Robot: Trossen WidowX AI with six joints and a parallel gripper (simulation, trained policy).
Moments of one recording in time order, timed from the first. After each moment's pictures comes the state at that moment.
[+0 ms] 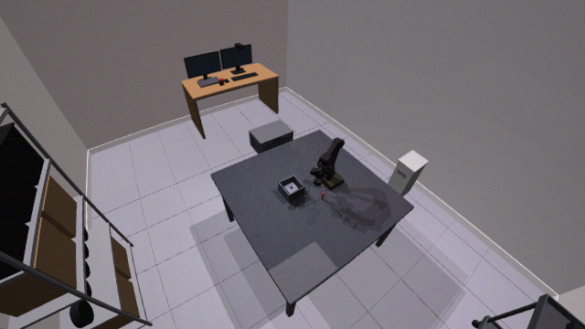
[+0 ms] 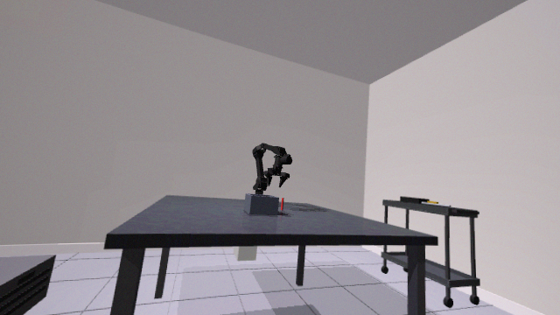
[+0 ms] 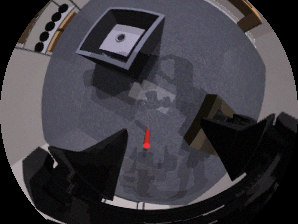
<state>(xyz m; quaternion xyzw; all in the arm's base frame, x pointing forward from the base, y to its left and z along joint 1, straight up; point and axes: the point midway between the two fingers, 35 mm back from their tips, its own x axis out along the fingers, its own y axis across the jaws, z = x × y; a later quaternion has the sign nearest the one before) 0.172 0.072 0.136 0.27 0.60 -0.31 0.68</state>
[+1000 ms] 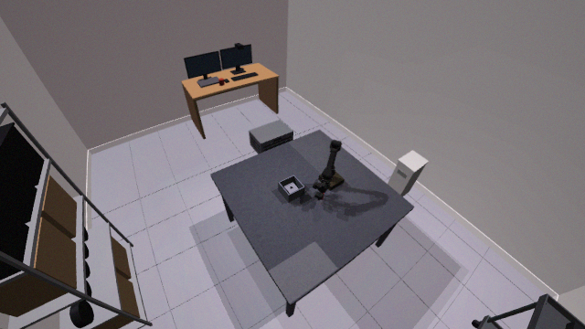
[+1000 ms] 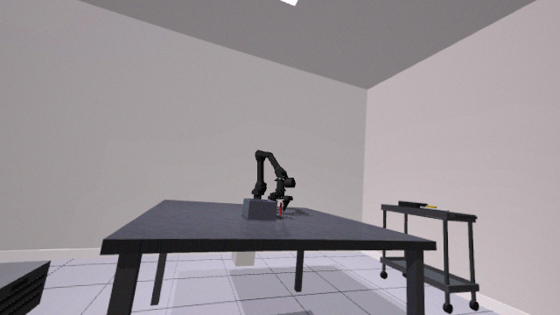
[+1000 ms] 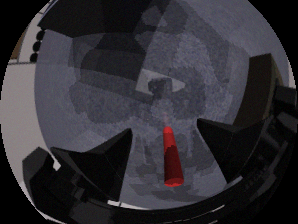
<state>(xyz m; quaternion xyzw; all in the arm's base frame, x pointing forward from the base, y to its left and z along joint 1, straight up) 0.168 0.132 0.010 0.36 0.59 -0.31 0.65</state>
